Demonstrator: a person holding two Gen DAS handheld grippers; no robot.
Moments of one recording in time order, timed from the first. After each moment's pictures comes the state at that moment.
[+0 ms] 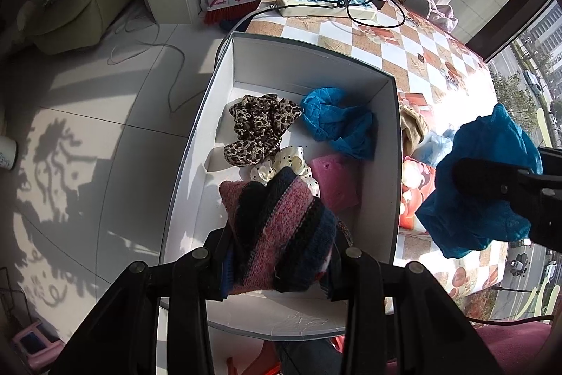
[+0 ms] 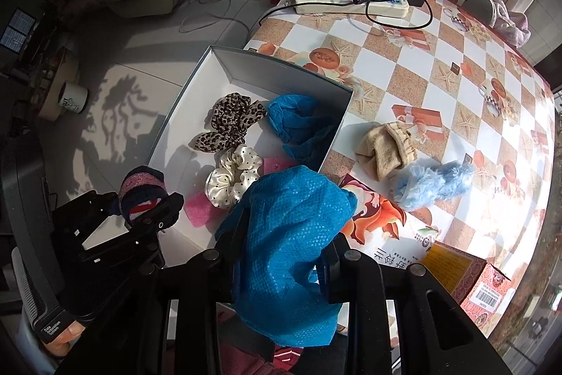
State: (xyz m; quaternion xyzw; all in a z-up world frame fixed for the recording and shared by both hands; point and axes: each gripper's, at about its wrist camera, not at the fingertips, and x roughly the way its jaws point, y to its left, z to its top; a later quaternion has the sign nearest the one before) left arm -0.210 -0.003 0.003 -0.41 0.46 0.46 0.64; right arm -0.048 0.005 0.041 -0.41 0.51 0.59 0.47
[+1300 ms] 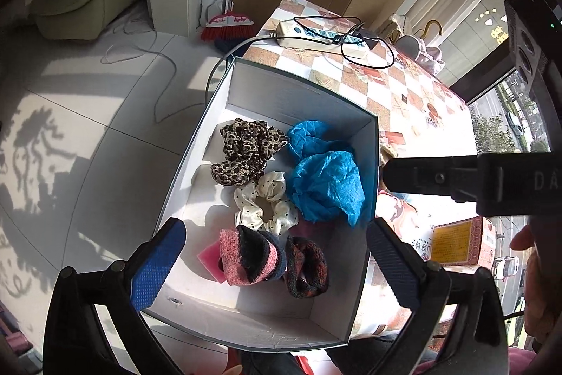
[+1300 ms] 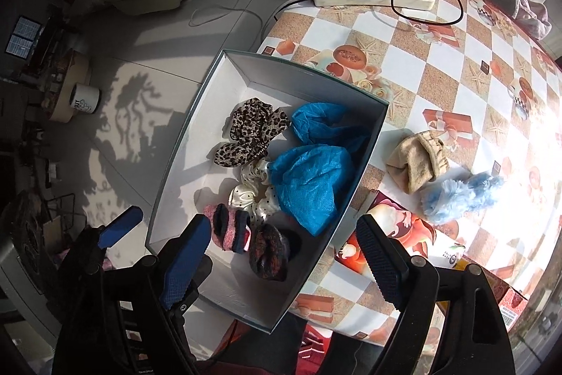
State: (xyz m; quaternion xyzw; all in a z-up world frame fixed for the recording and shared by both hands) left arm -0.223 -0.003 0.021 -0.44 0.37 0.46 0.67; right arm -0.054 0.039 0.029 -0.40 0.55 0.59 0.44
